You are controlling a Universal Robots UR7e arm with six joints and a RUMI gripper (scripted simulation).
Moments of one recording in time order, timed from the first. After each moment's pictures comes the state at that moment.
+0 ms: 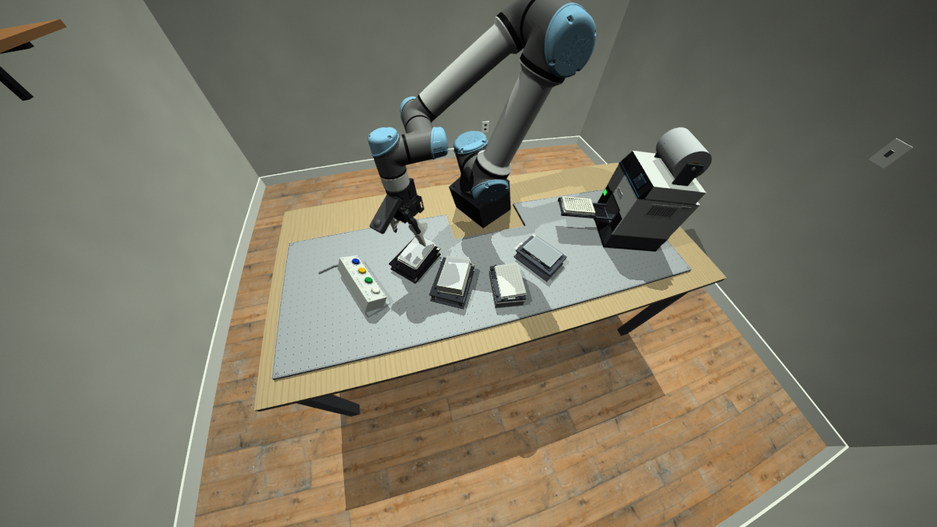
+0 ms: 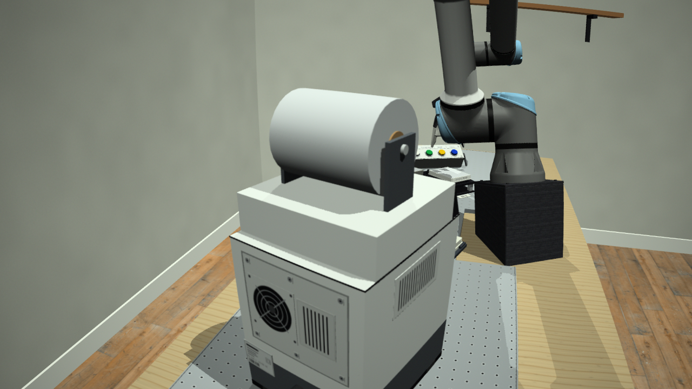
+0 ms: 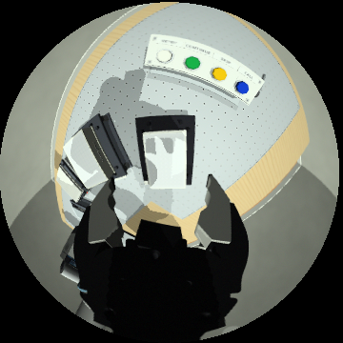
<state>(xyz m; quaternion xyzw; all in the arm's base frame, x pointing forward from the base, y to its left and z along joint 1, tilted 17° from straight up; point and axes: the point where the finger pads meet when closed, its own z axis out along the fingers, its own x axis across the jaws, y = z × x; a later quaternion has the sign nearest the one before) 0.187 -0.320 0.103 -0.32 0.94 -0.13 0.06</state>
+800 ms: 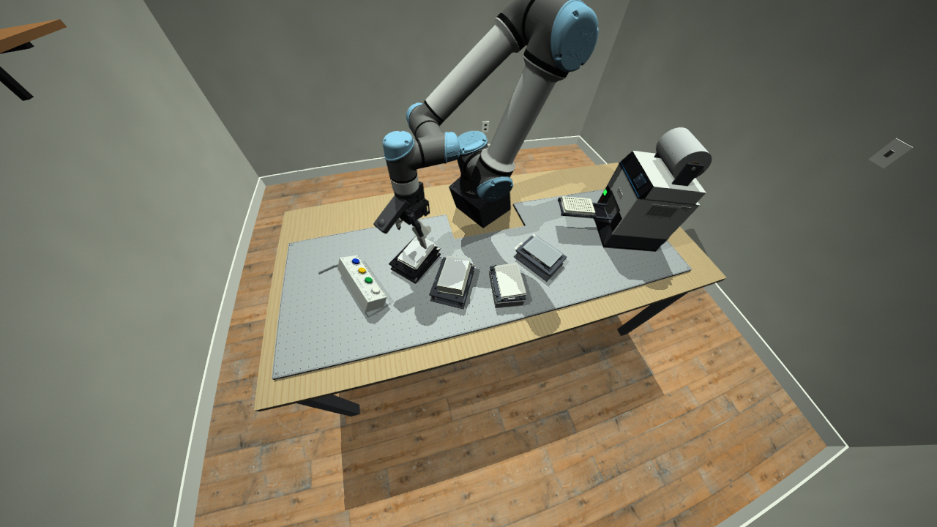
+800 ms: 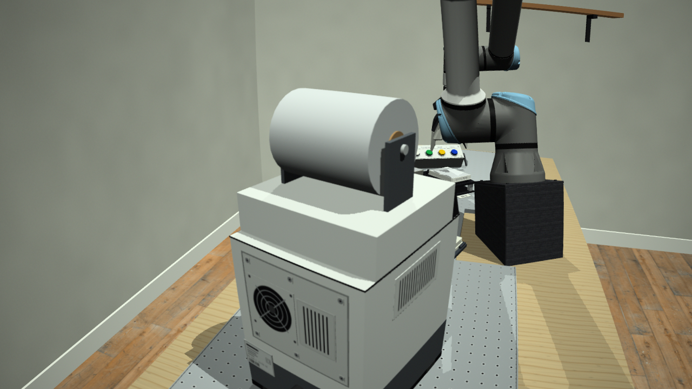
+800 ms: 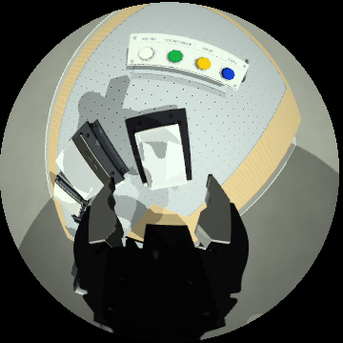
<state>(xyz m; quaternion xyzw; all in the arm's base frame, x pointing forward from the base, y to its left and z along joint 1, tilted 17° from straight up) 0.184 -0.315 0.095 -0.26 0.96 -0.15 0.02</state>
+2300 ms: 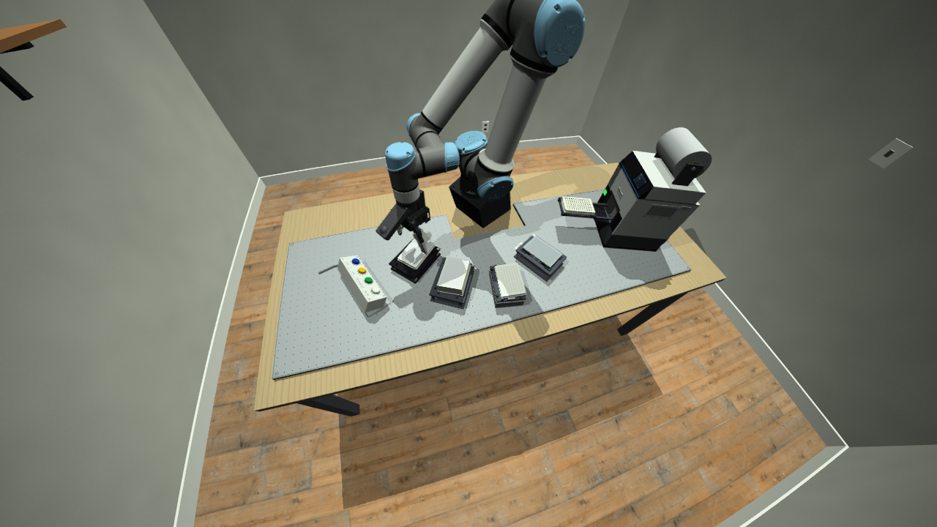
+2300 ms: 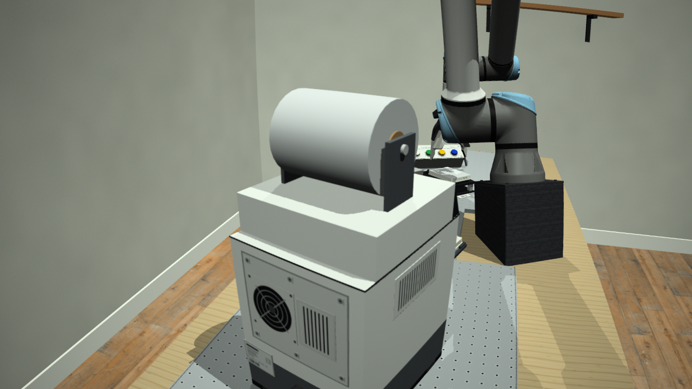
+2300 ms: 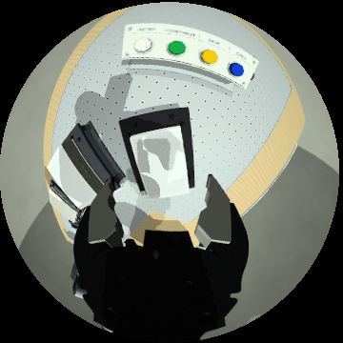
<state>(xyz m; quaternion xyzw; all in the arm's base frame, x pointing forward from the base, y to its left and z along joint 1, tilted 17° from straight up) 0.187 -0.323 0.066 -0.26 0.96 -0.15 0.02</state>
